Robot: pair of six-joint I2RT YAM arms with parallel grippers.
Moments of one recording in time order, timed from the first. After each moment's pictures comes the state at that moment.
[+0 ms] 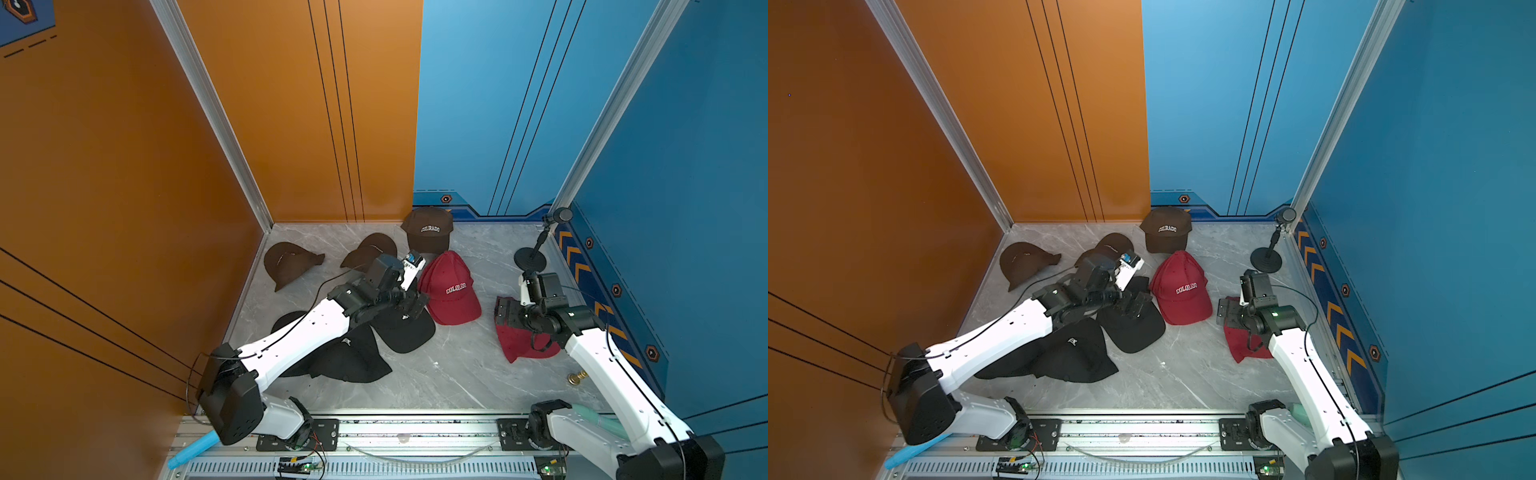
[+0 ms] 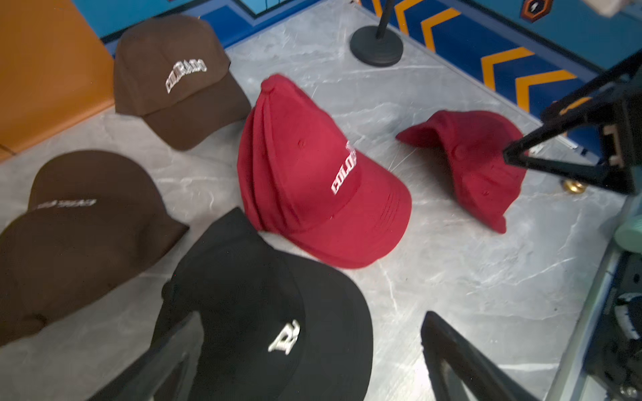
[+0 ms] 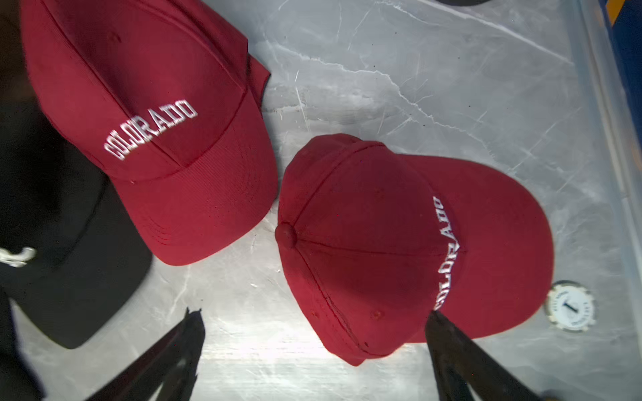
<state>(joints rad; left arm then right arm) -0.74 1.37 1.09 -0.38 0.02 -0.07 0.21 1.08 0.91 -0.84 0.10 0.27</state>
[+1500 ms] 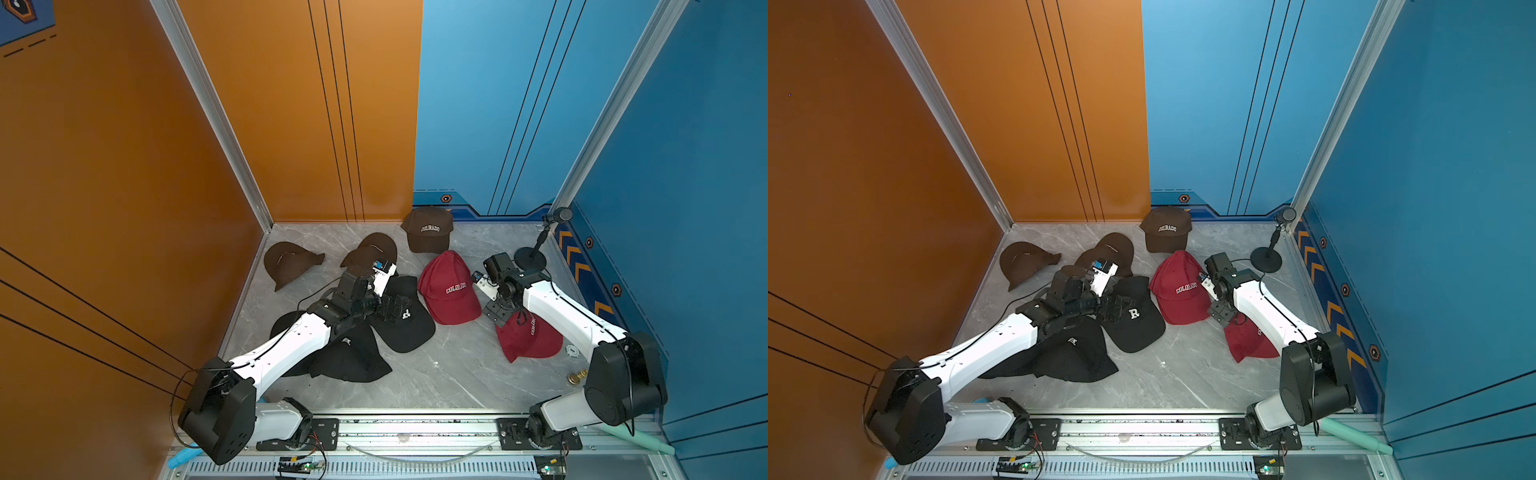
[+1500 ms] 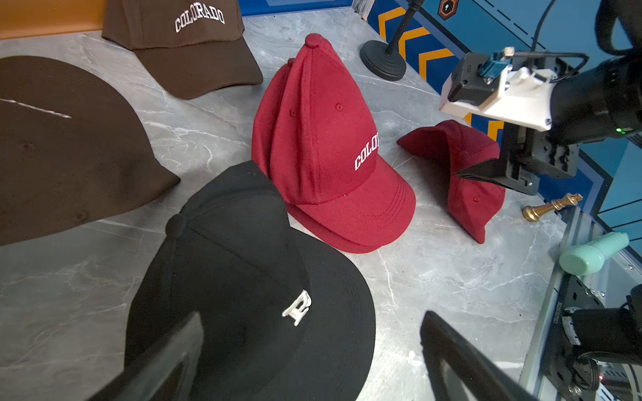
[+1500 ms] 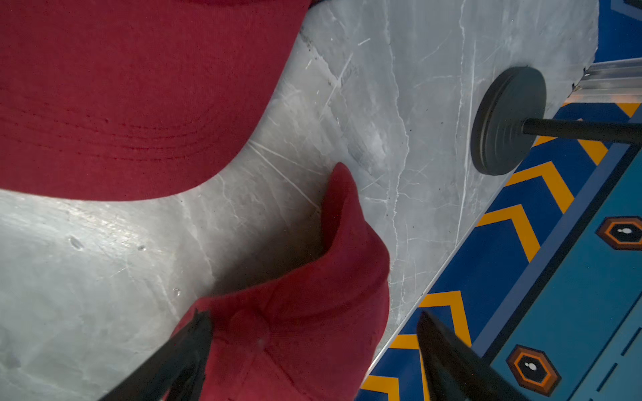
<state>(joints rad) -0.55 1.30 0.84 -0.12 0.29 -0.18 0.31 1.49 1.08 -0.86 0.36 -0.50</state>
